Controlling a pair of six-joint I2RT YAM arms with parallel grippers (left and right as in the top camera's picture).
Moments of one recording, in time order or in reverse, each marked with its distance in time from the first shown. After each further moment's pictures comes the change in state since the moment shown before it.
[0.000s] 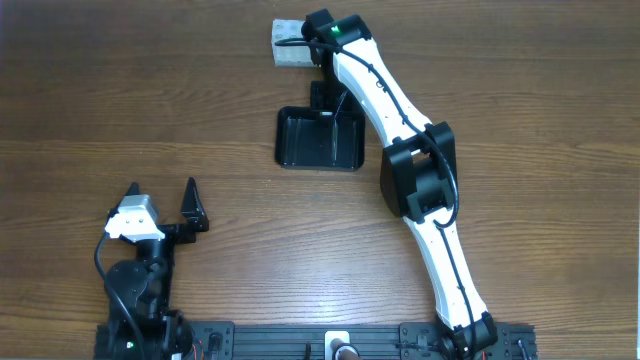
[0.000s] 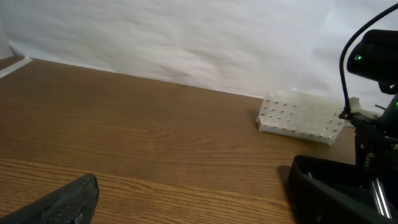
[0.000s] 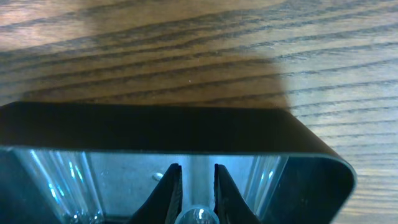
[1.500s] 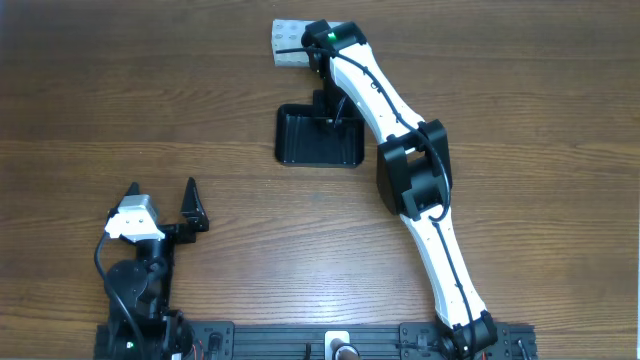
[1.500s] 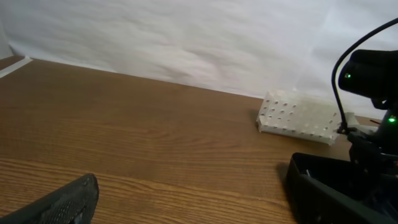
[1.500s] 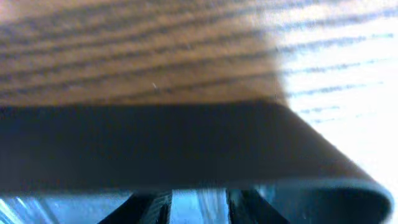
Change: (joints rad) left arm 0.000 0.000 0.000 0.000 0.000 0.000; right arm 0.003 0.045 0.000 -0.044 0.034 0.000
